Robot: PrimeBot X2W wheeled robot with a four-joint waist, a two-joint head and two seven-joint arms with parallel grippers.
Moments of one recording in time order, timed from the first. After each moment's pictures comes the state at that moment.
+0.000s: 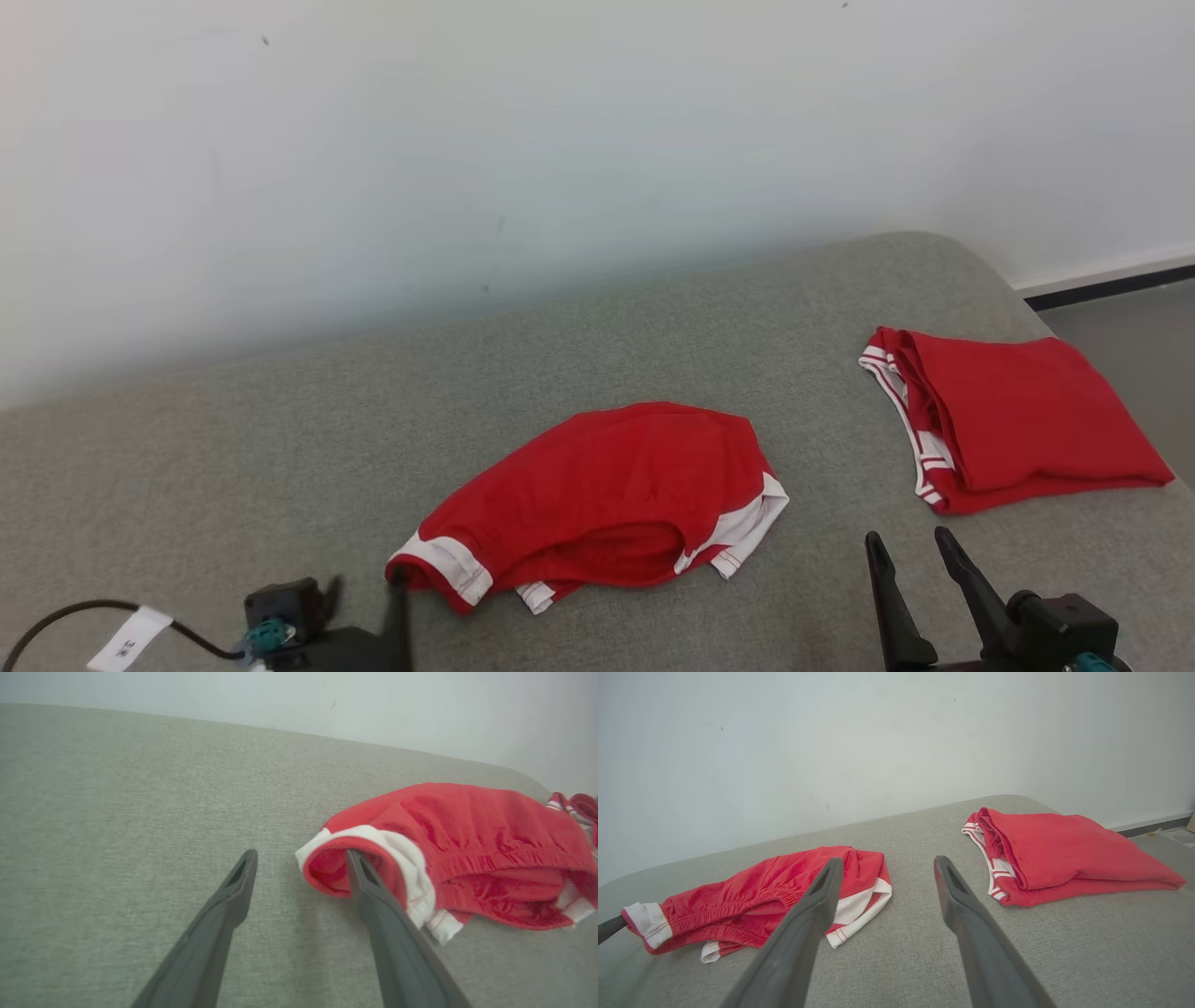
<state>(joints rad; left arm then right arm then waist) -0.31 0.16 -0.42 0.74 -0.72 0.05 -0.21 0.11 -0.05 0.04 0.01 0.19 0.13 -0.03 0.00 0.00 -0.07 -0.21</state>
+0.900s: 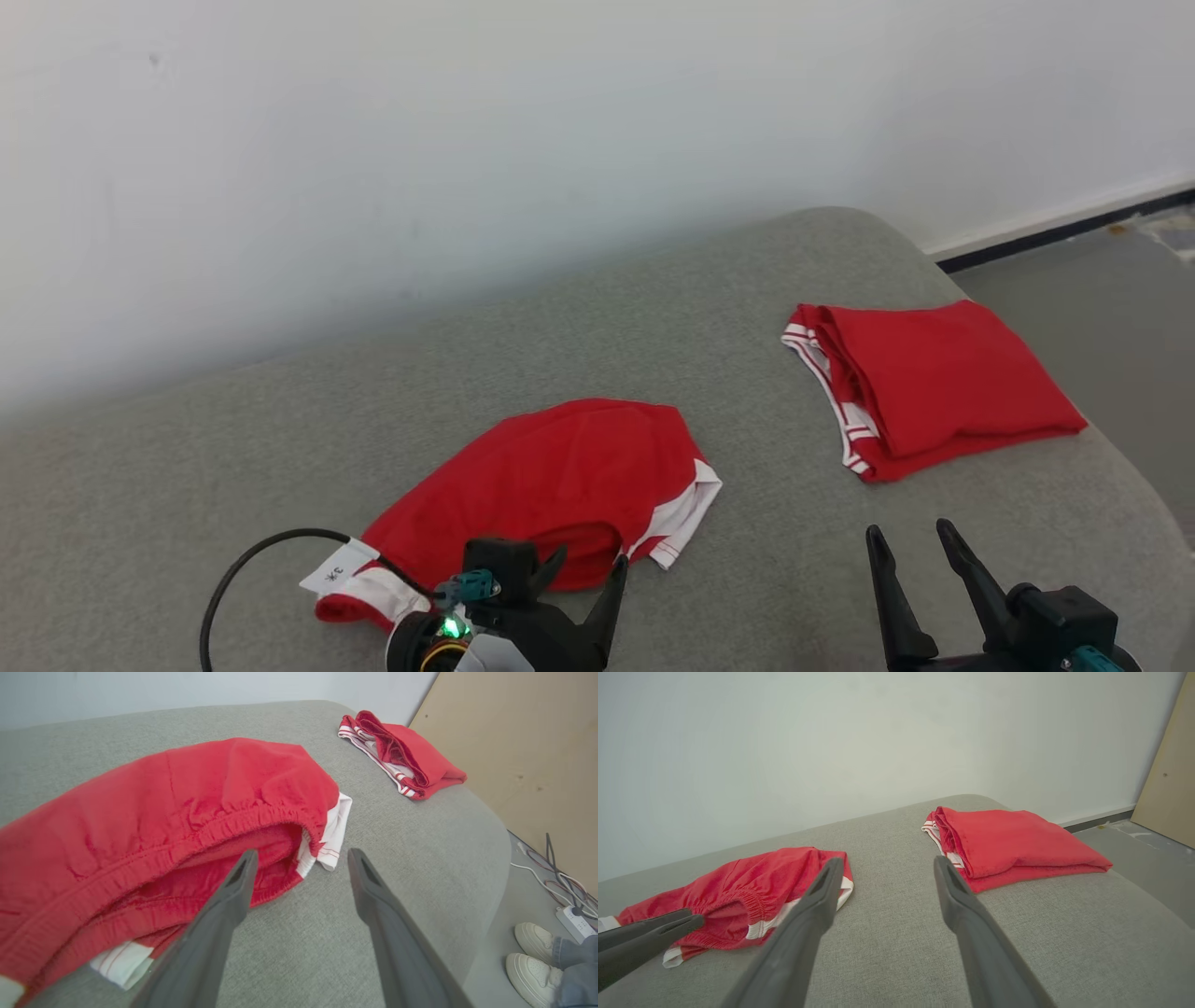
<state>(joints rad) -0.39 0.05 -0.69 0.64 -0.67 -0.01 -0.06 0.11 -0.05 0.03 -0.01 0.17 0.13 -0.01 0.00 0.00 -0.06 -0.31</state>
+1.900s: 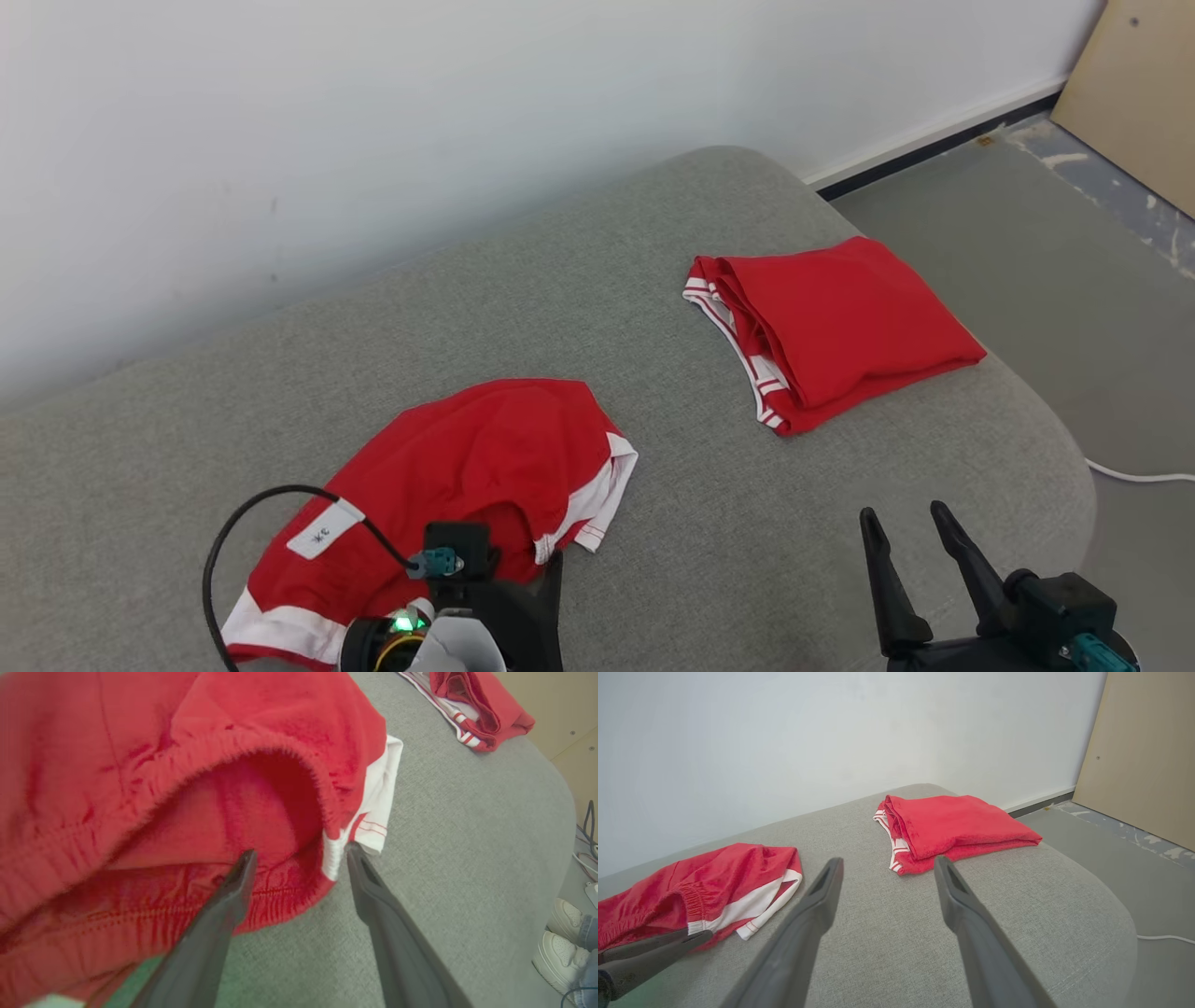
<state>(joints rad) -0.53 0.05 -0.75 0.91 -0.80 0.07 -0.09 0.09 -0.05 0.03 -0.01 0.18 0.13 -0.02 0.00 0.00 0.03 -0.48</state>
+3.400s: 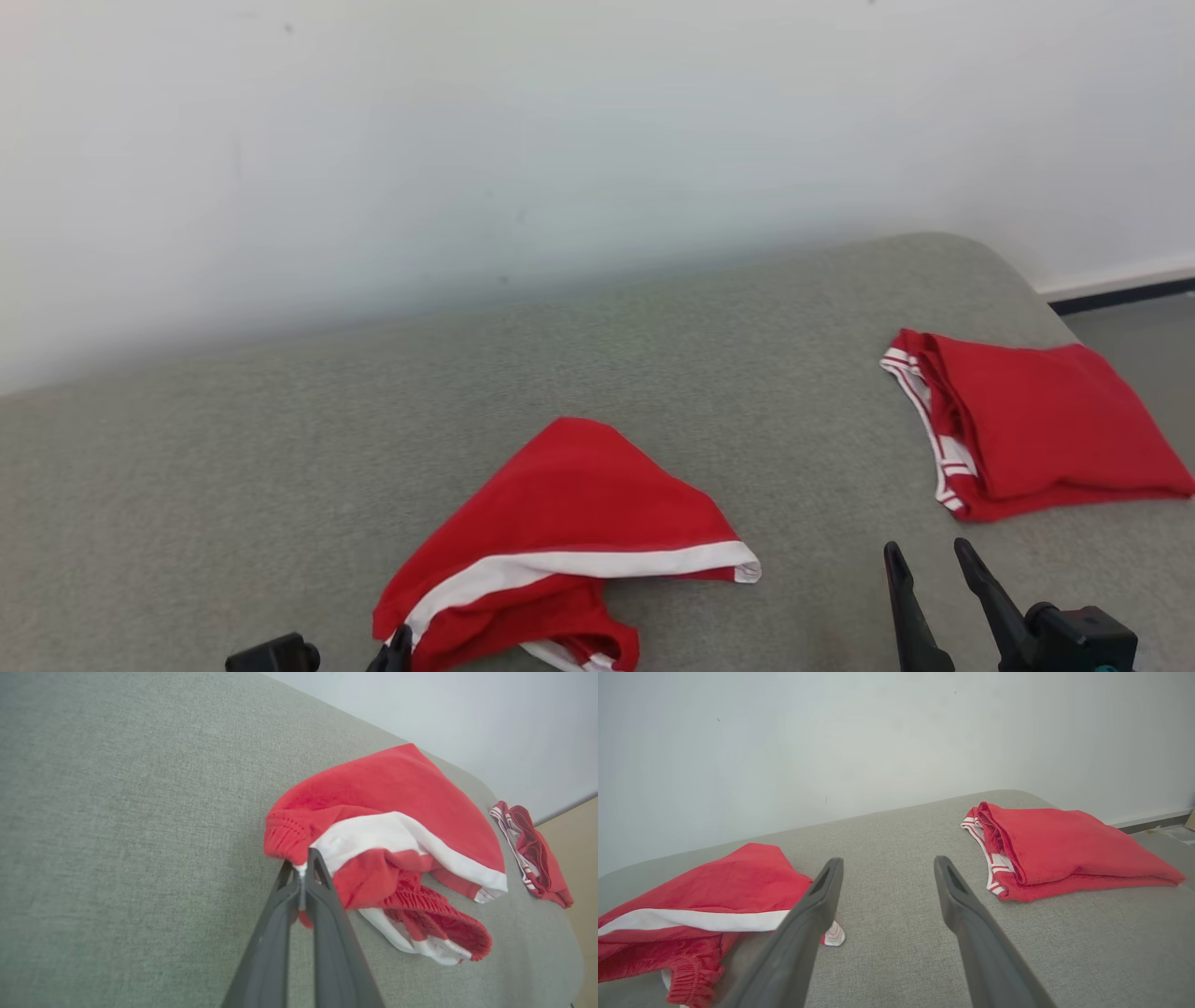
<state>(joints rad) -0.14 0.39 -0.65 0.24 -1.12 0.29 -0.14 0.14 -0.05 0.01 -0.01 0.19 0.13 -0.02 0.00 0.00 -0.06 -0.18</state>
